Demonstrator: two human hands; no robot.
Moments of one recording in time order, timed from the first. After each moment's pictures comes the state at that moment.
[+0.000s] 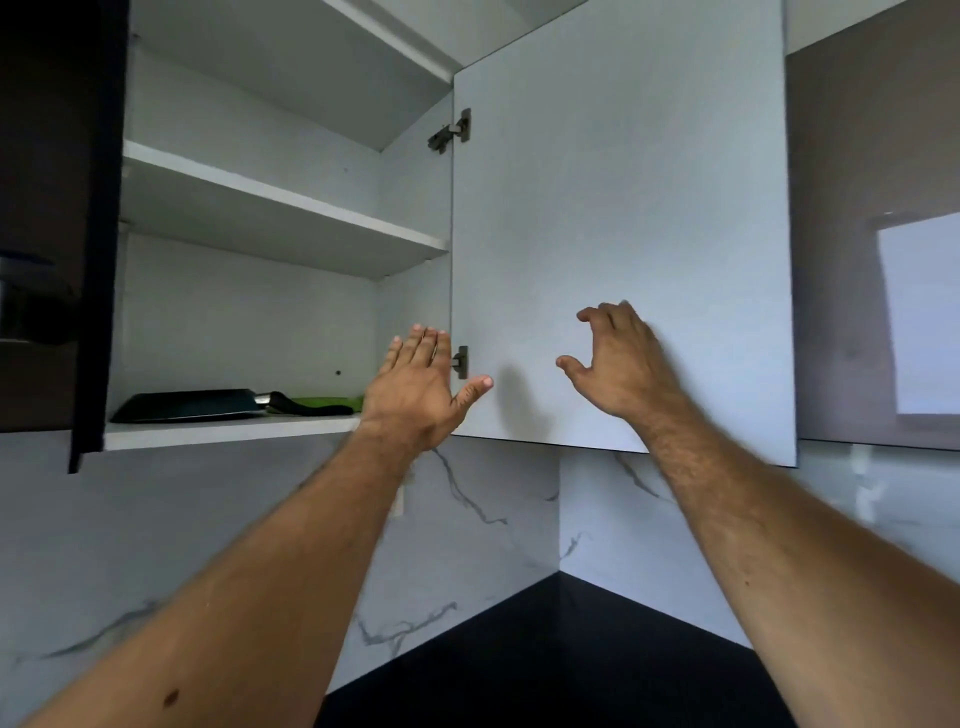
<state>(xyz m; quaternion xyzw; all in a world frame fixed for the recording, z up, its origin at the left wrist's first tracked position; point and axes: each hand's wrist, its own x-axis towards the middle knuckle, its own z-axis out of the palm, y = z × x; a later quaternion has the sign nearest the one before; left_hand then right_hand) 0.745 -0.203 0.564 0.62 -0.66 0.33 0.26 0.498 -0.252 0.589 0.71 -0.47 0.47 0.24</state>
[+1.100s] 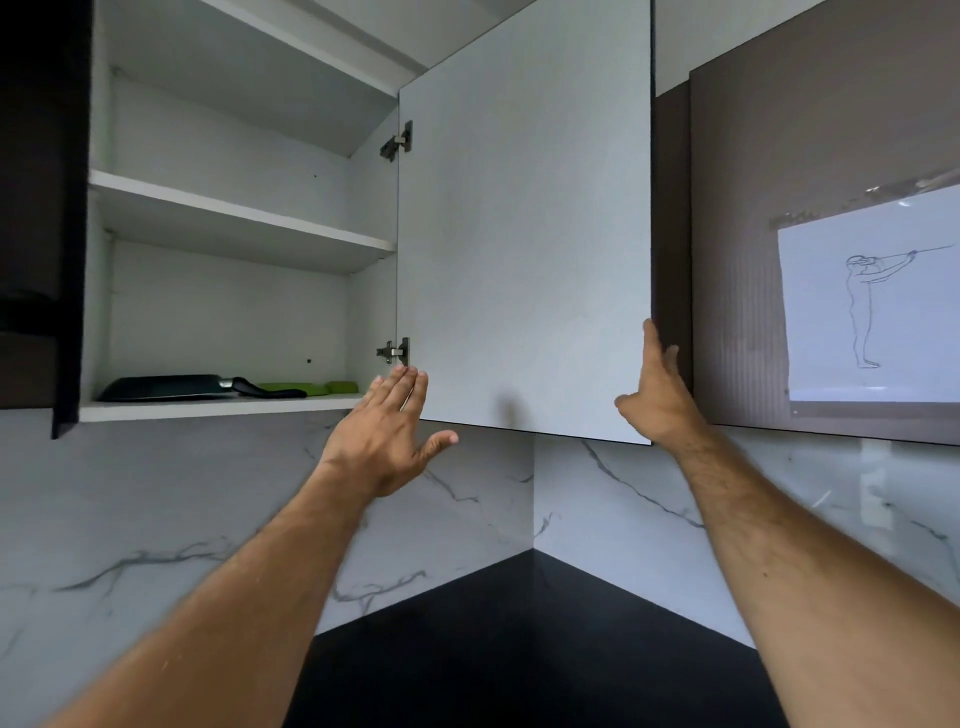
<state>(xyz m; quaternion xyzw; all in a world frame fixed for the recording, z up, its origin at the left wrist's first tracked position) 0.630 -0.149 0.507 0.60 -0.68 0.36 0.21 0.301 -0.234 0.543 0.69 -0.51 0.51 -0.03</state>
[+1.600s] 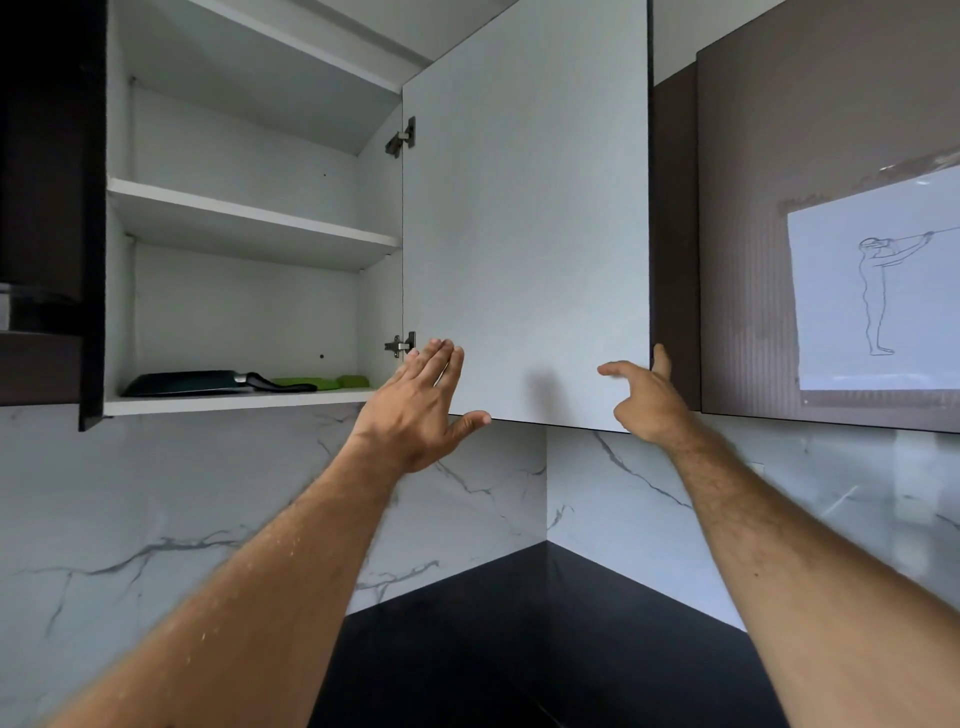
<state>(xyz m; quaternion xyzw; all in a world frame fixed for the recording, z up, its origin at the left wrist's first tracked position) 0.585 -0.139 0.524 0.57 -0.68 0.40 0.21 0.298 -0.241 0.530 0.71 -0.52 0.47 -0.04</state>
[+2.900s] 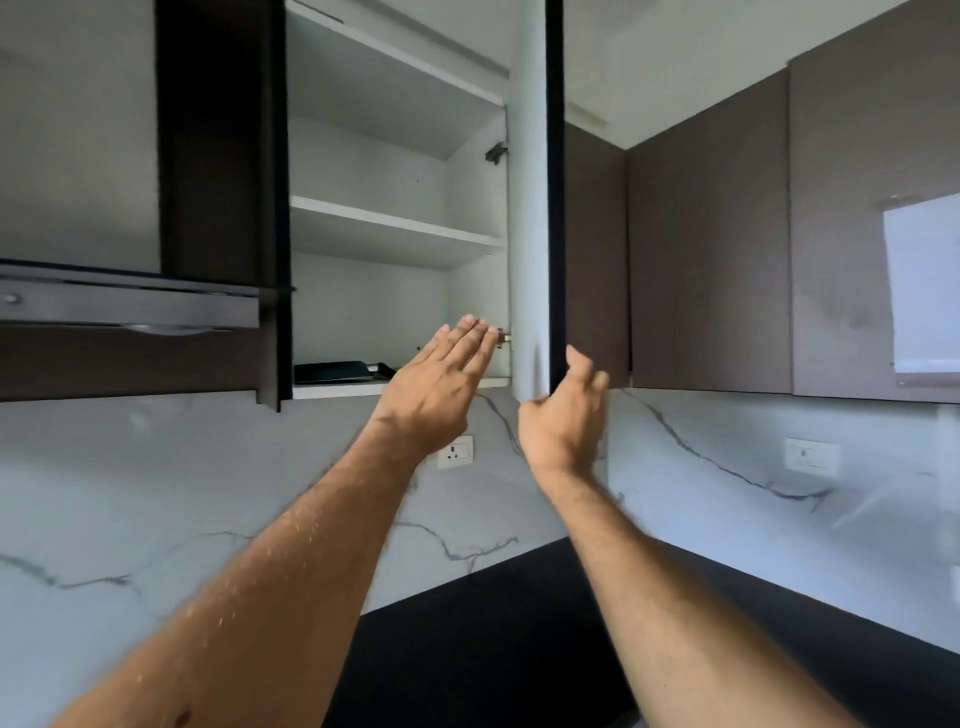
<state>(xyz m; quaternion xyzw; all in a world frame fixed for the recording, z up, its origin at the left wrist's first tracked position) 0.740 0.020 0.533 0.54 -0.69 0.45 0.18 0.602 -0.022 0.494 0.56 -0.44 0.70 -0.03</state>
